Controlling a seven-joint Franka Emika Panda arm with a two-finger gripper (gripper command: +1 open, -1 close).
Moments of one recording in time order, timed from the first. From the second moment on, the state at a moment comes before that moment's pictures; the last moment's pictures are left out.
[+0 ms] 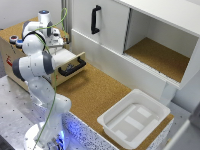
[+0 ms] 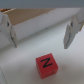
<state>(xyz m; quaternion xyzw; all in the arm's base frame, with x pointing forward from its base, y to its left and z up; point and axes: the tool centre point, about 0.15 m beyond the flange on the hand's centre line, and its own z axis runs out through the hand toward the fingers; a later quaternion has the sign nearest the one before) 0.277 0.343 0.381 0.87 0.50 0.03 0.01</state>
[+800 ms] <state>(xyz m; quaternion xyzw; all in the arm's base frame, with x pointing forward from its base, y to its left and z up) 0.274 0.313 0.376 0.76 0.65 0.02 0.01</state>
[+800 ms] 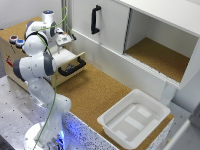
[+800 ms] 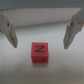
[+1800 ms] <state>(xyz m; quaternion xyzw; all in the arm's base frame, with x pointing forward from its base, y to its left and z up) 0.287 0.320 0.320 0.77 0.63 0.07 0.01</state>
